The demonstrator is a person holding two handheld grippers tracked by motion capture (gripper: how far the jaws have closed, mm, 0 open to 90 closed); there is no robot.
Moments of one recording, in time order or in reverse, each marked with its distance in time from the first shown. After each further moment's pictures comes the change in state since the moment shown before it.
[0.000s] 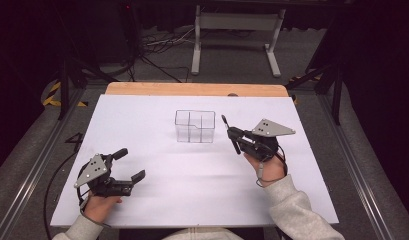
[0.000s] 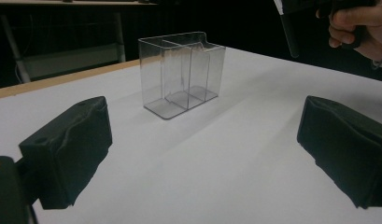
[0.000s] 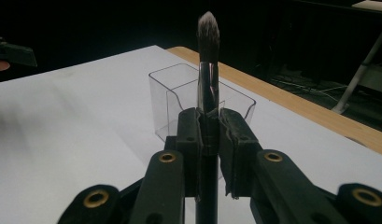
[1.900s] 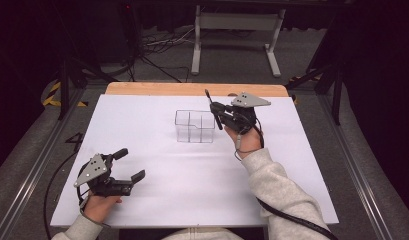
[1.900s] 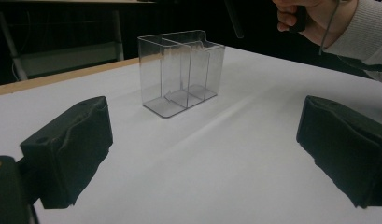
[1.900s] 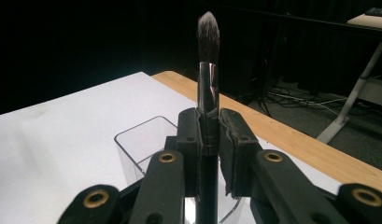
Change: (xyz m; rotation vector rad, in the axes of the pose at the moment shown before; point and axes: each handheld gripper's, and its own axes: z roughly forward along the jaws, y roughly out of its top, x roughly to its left) left arm 0.002 0.000 0.000 0.005 -0.009 -0.007; right arm -0.021 0.042 0.072 -0.043 -0.016 0.021
